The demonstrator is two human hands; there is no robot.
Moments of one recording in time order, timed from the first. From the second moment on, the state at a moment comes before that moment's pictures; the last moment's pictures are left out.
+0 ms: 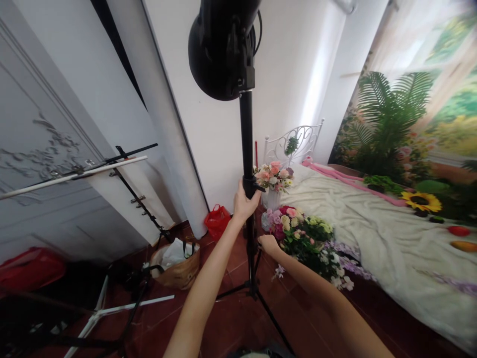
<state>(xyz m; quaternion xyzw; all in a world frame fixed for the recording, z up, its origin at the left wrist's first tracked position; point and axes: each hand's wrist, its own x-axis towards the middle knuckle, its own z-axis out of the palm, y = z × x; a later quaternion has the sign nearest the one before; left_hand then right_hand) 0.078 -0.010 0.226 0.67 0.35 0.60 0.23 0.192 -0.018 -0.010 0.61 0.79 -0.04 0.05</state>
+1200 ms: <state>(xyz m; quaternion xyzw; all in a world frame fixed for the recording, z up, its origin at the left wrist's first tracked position) 0.085 -0.018 0.050 0.55 0.46 0.57 0.41 0.197 -0.050 -0.055 0.65 0.75 -0.13 -0.06</state>
